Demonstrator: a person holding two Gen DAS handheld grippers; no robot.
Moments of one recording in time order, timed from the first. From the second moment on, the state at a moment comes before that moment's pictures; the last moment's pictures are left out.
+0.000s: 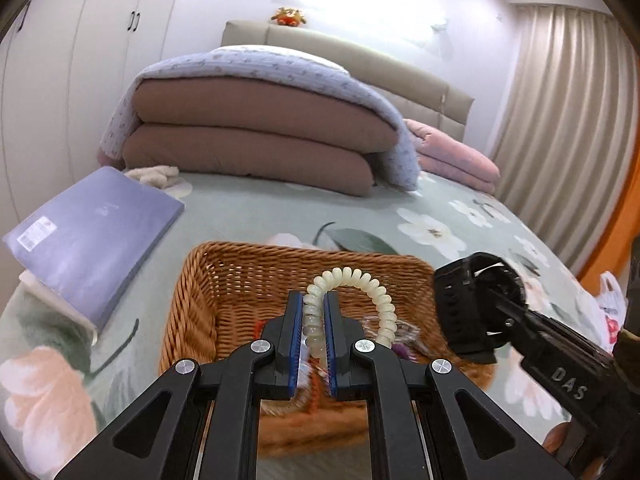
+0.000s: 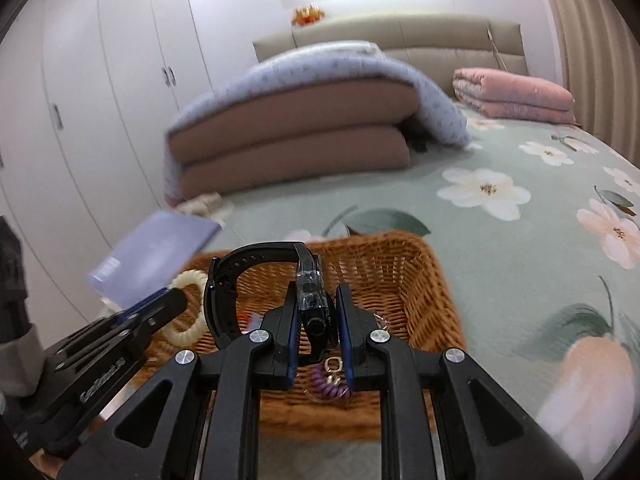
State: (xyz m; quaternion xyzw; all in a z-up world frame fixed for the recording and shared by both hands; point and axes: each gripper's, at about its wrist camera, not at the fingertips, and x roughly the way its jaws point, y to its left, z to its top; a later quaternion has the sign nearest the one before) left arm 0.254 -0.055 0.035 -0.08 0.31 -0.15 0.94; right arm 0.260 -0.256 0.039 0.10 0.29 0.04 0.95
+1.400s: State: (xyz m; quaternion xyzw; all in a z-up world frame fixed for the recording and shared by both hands) left arm 0.030 -0.037 0.070 -0.02 0.21 -0.10 0.97; right arm -0.003 -0.241 0.066 0.02 0.15 0.00 0.99
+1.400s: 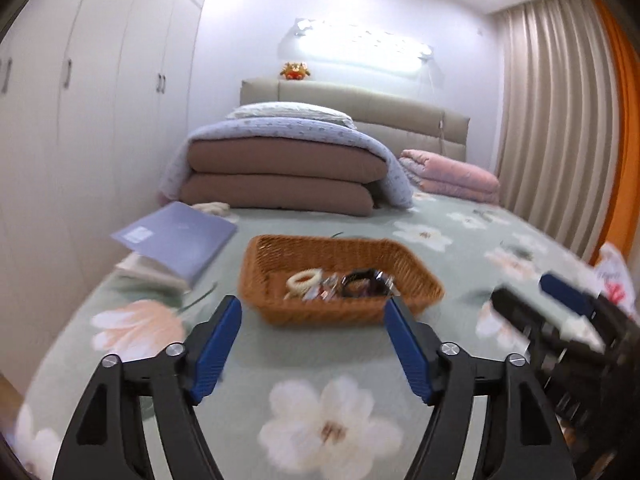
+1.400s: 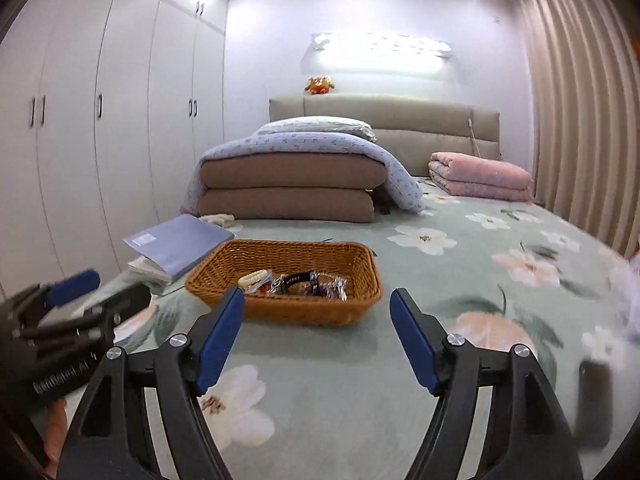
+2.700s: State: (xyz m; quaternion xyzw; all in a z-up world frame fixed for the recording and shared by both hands) left arm 0.011 -0.032 0.031 0.00 0.23 -0.02 0.97; right arm 0.007 -0.265 0.029 0.03 0.22 -0.07 0.97
